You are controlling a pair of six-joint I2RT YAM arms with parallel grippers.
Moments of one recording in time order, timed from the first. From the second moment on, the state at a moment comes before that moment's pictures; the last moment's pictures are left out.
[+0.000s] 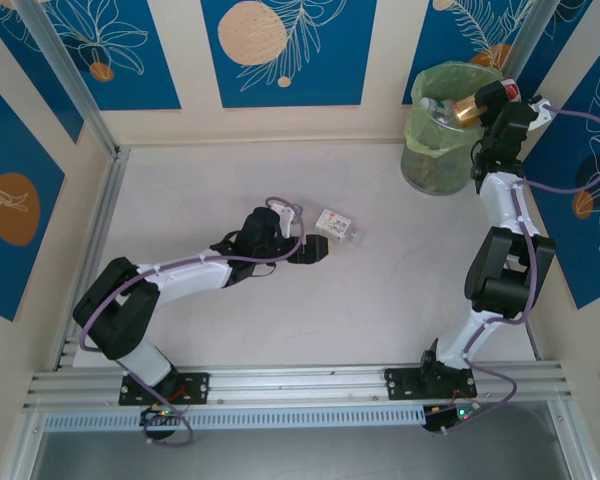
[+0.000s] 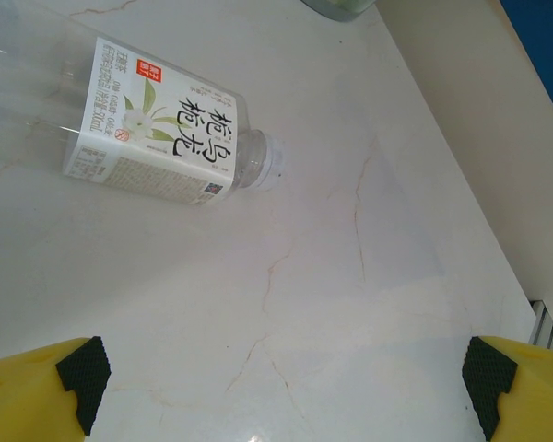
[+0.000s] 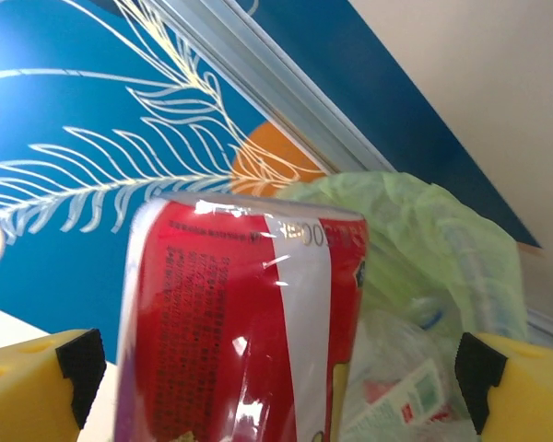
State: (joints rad) left arm -0.75 1.61 0.90 0.18 0.29 -0.62; right arm -0.27 1.78 1.51 0.18 0.13 0.80
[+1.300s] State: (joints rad) left arm -0.75 1.61 0.90 0.18 0.29 -0.62; right arm -0.20 1.97 1.82 0.19 -0.27 0.70
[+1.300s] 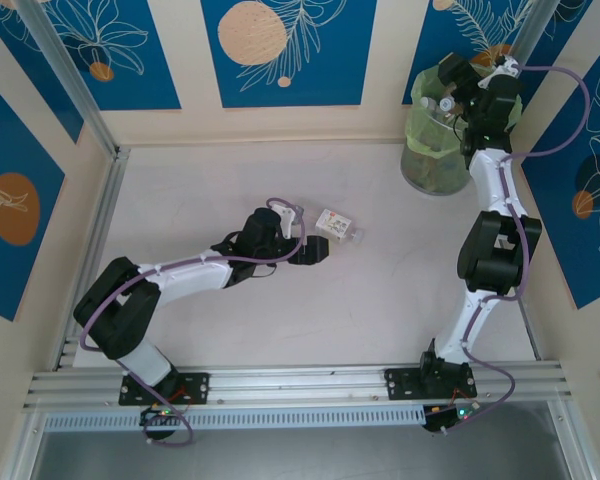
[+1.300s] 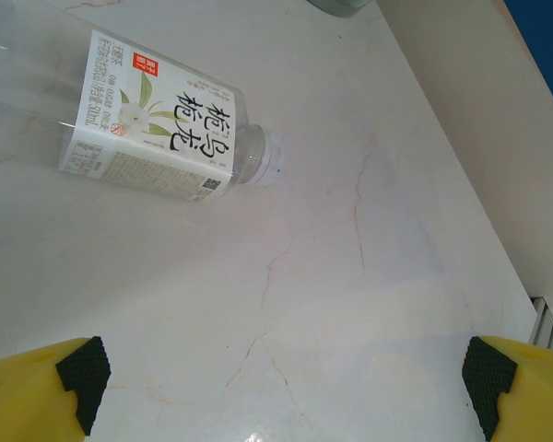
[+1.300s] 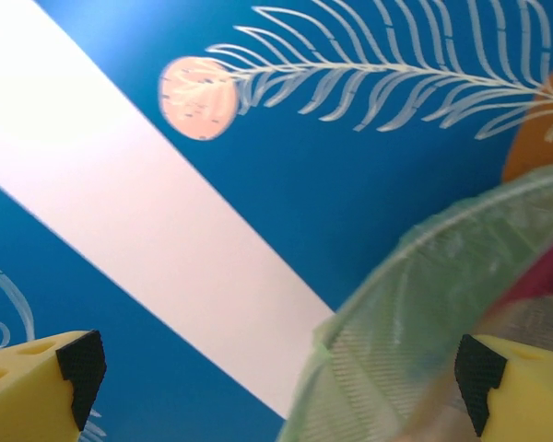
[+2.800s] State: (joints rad) left arm -0.75 1.32 0.74 -0.06 -0.28 -0.81; right arm 0.35 1.88 1.56 -0.77 -0.41 -0.38
